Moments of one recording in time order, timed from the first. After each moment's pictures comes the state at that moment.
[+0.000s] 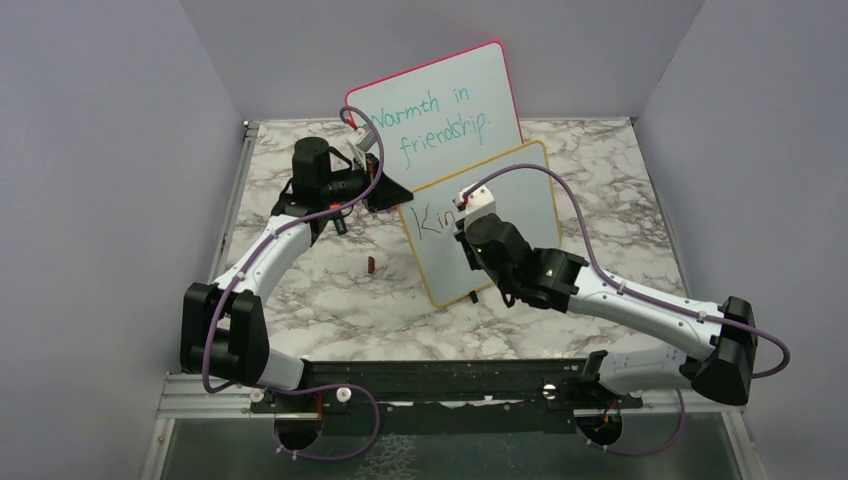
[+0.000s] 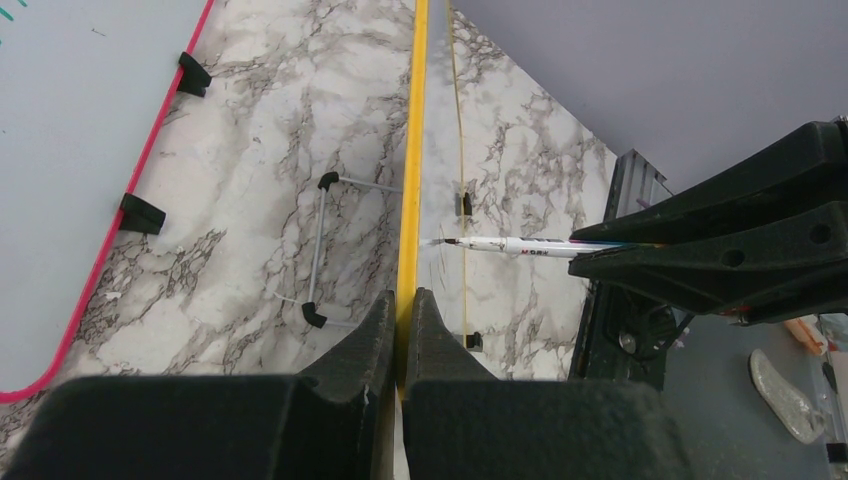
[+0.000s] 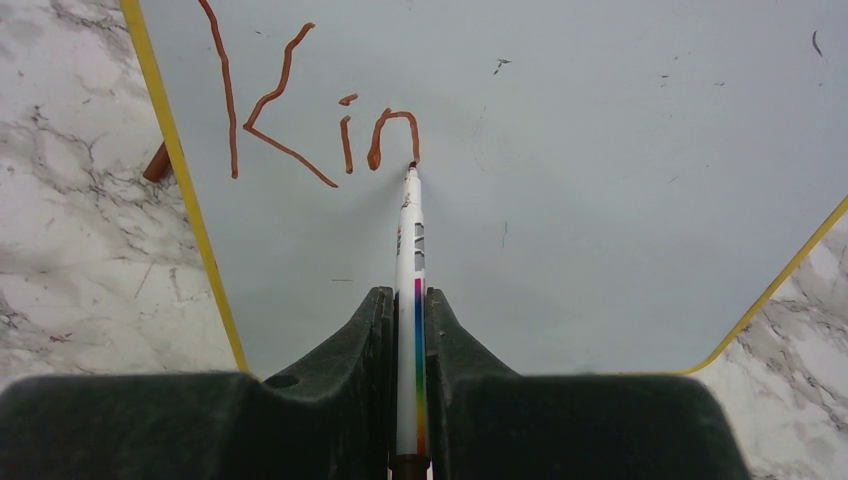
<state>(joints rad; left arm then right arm) -0.23 1.43 1.03 0.13 0.97 -0.28 1.05 1.25 1.05 -0.35 0.61 0.17</state>
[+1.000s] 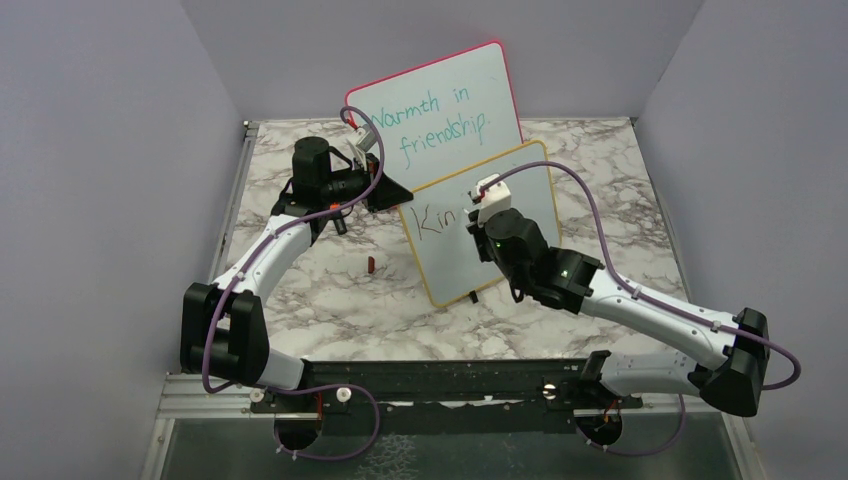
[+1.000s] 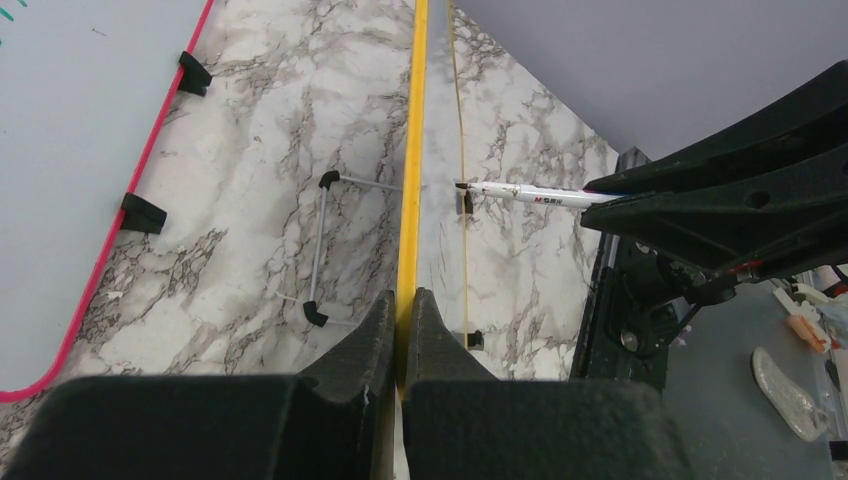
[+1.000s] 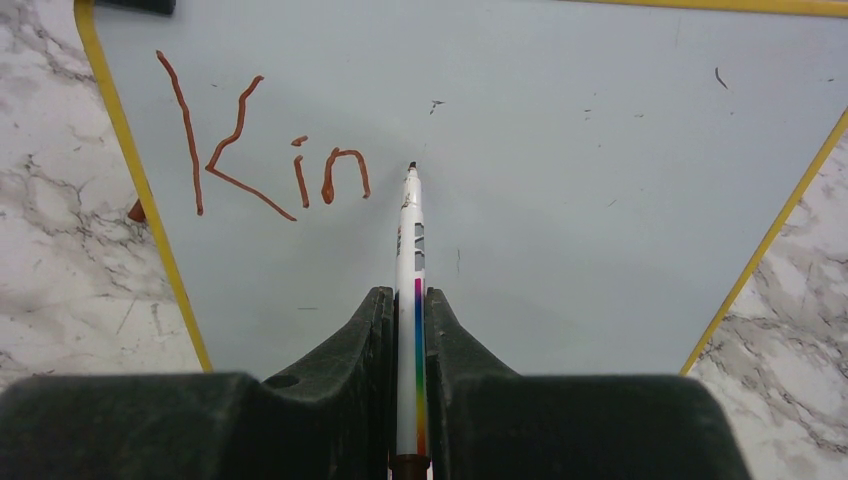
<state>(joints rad) -0.23 1.43 1.03 0.12 0.97 -0.27 1.00 1.17 1.00 -0.27 0.60 0.10</state>
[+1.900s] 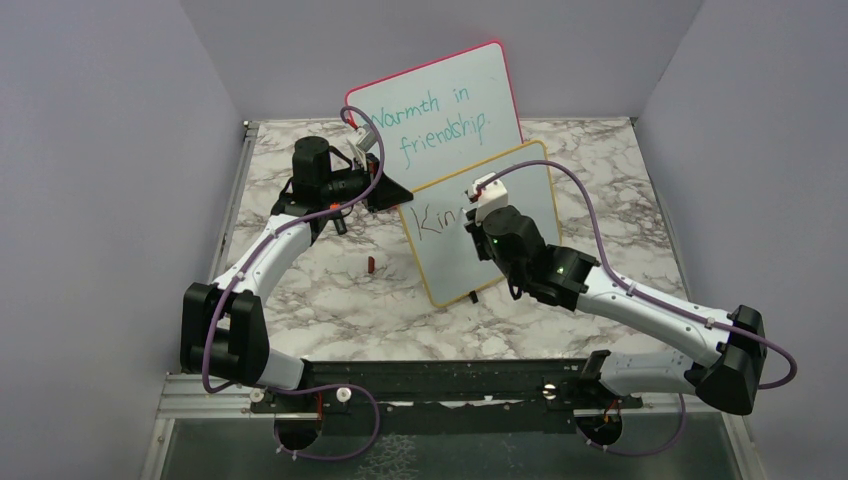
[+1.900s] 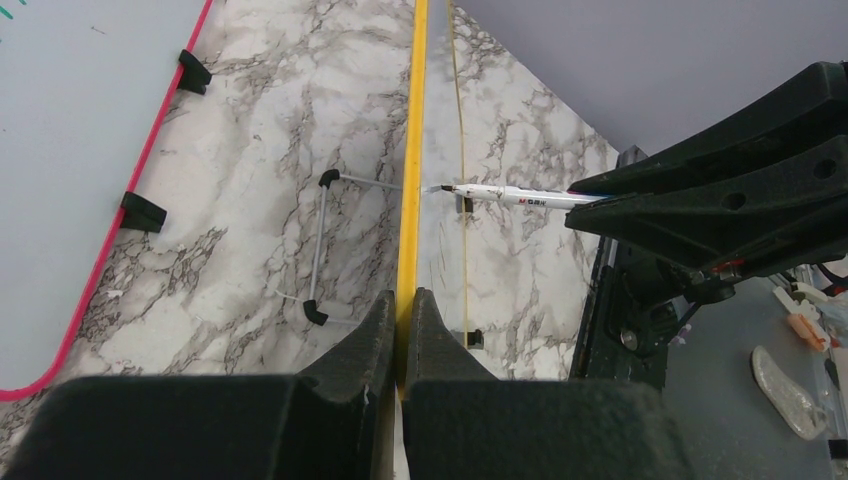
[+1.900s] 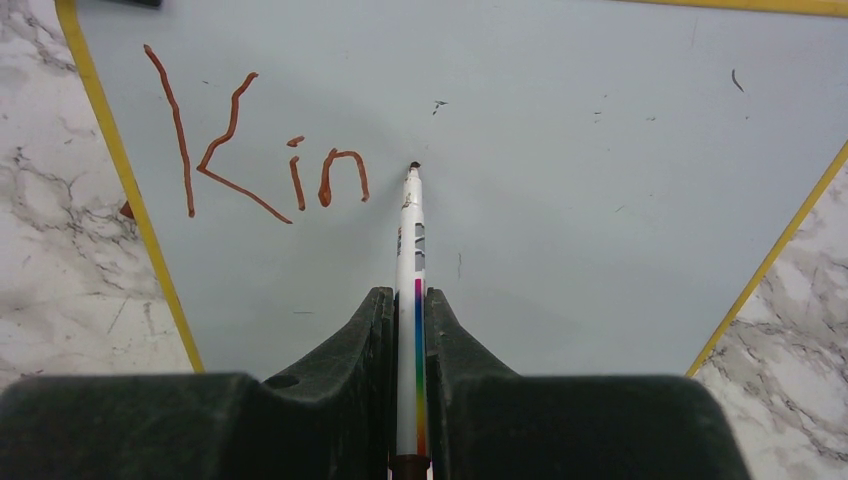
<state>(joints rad) -0.23 1.43 1.04 0.11 0.97 -0.26 0.98 1.19 1.00 -0.26 0.57 0.08</state>
